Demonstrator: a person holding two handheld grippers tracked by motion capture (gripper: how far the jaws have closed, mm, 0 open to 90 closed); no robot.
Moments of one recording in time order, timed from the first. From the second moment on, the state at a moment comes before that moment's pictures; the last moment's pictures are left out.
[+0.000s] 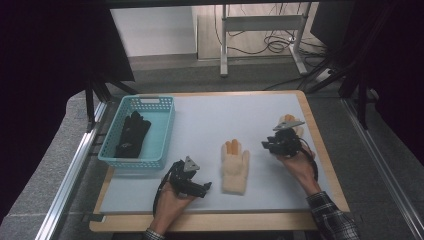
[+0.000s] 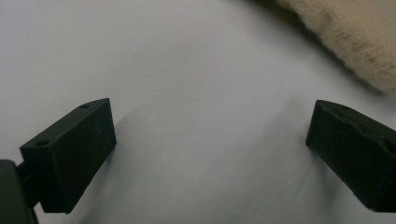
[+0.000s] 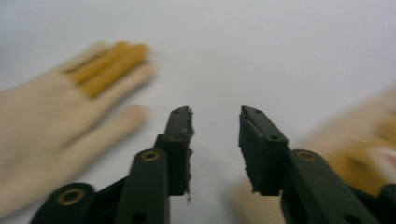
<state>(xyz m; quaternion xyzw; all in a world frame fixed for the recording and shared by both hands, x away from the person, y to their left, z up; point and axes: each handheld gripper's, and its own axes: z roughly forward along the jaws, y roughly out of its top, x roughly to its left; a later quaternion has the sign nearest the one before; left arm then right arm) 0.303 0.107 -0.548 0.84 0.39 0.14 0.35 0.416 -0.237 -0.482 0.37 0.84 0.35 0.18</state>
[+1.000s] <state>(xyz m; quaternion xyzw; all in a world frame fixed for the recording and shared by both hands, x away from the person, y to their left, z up) 0.303 0.107 -0.548 0.84 0.39 0.14 0.35 0.451 -0.319 -0.497 0.46 0.78 0.36 0.21</state>
